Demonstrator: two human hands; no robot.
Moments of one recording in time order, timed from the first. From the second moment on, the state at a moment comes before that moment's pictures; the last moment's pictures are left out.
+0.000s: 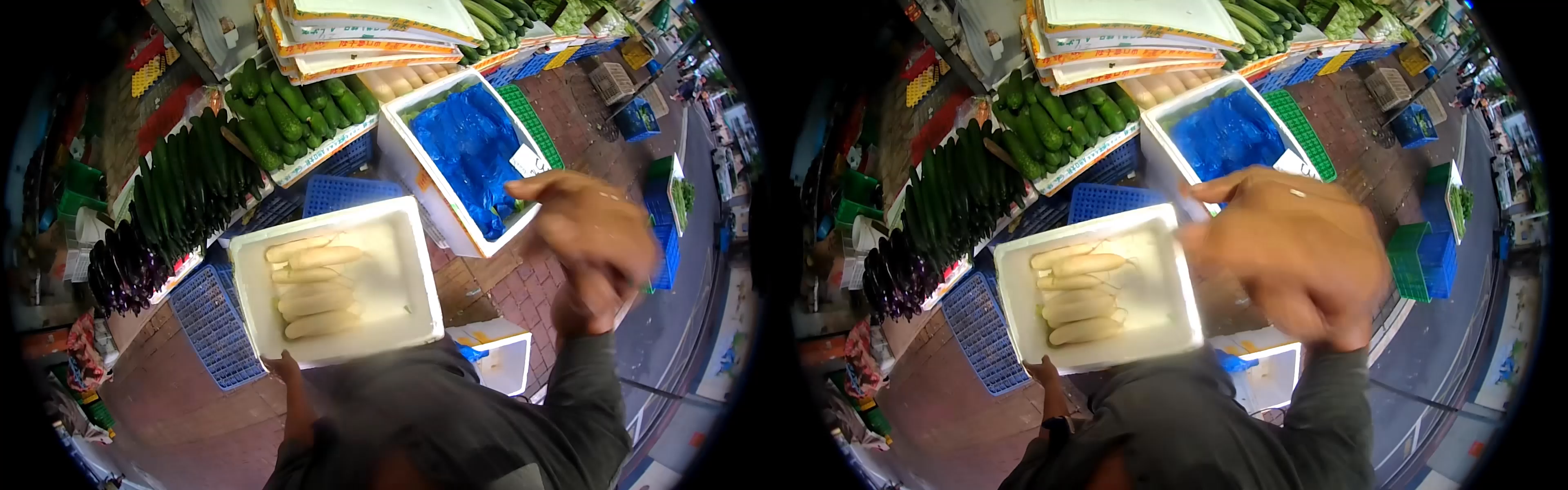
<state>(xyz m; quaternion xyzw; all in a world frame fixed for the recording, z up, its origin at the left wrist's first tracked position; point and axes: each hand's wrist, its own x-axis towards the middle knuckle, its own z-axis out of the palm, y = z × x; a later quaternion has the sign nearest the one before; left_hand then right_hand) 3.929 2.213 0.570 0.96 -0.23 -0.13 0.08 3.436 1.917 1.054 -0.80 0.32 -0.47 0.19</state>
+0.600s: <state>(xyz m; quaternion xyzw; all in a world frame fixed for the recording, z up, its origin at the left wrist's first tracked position) 3.870 2.251 0.580 0.95 -0.24 -0.15 0.15 3.511 1.927 1.101 -0.83 0.19 -0.42 0.33</state>
